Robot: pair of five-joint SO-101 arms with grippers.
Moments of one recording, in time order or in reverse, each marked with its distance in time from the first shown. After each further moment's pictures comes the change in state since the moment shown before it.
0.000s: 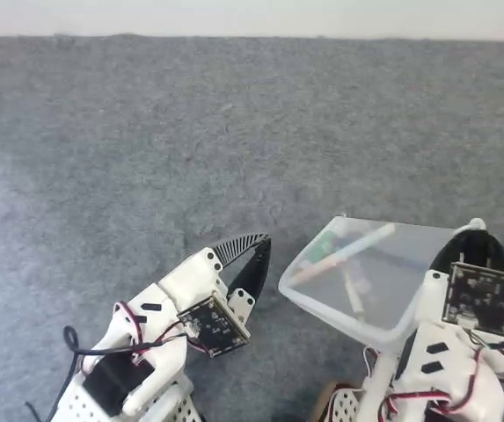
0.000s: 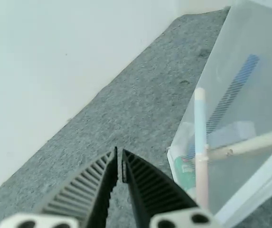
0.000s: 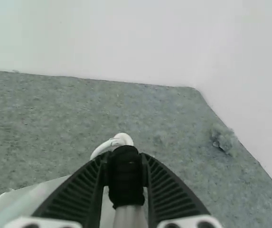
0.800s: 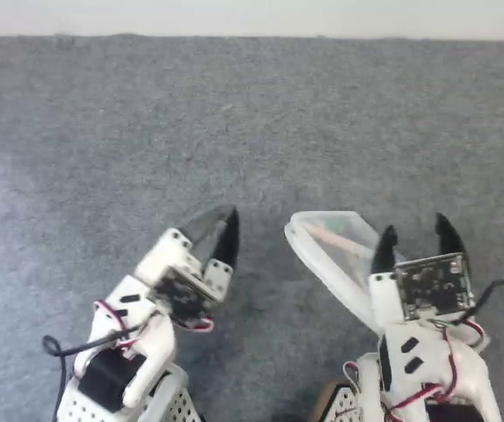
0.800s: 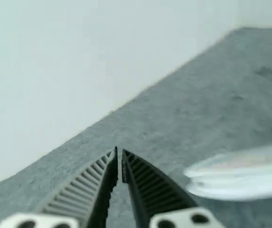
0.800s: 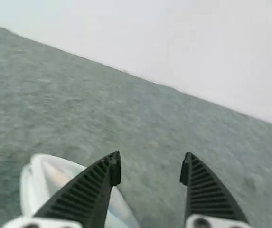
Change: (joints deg) left arm -13.9 0.0 0.0 -6.6 7.6; right arm -27.5 0.0 6.0 -1.2 0.0
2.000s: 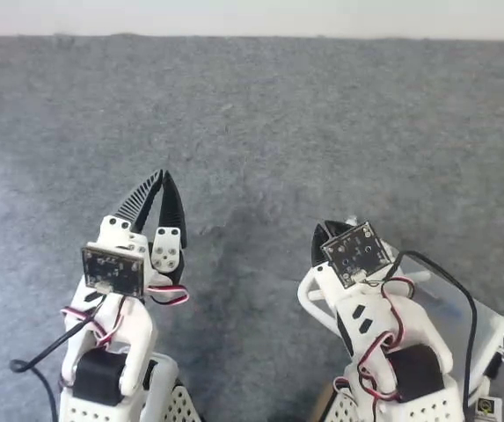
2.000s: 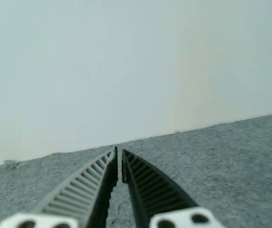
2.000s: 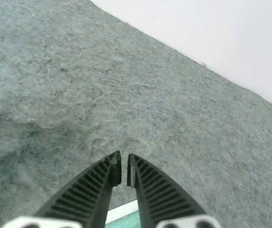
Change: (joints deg) left arm -16.4 0.0 0.4 -7.8 11.6; right arm -15.1 0.6 23.8 -17.7 0.0
